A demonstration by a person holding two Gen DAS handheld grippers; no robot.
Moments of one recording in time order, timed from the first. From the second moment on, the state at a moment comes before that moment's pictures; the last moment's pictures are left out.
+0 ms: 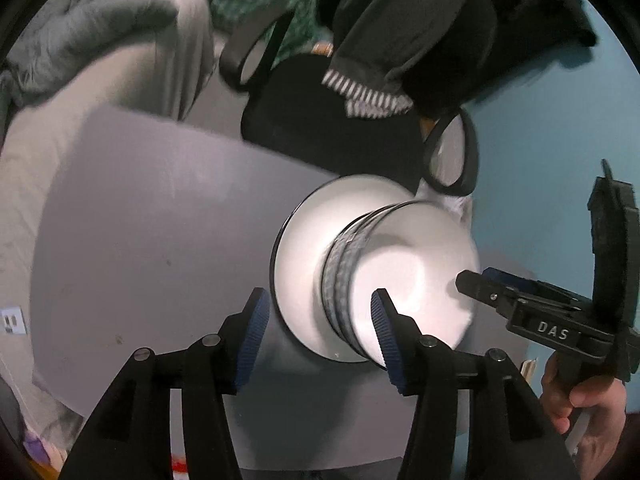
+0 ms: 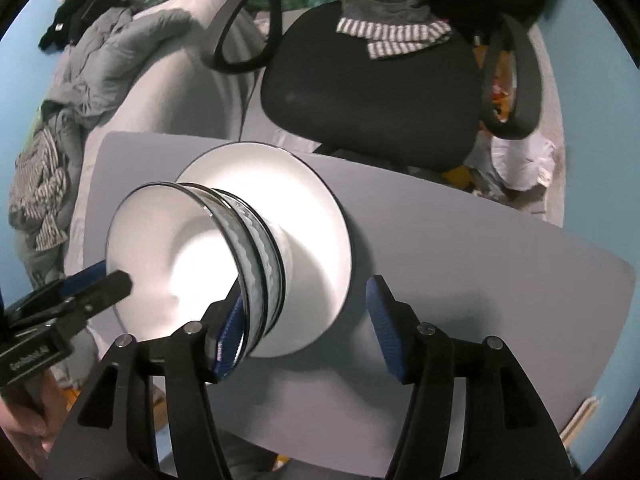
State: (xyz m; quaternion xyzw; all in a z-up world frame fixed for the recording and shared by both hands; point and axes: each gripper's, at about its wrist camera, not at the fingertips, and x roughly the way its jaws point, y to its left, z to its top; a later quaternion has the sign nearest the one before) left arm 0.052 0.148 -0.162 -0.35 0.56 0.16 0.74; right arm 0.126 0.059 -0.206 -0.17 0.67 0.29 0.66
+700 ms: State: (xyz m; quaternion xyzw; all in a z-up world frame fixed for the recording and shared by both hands) left arm 0.027 0.093 -0.016 -0.21 0.45 0.18 0.85; right arm 0.090 -0.004 -0.046 -0.14 0.51 0.25 0.81
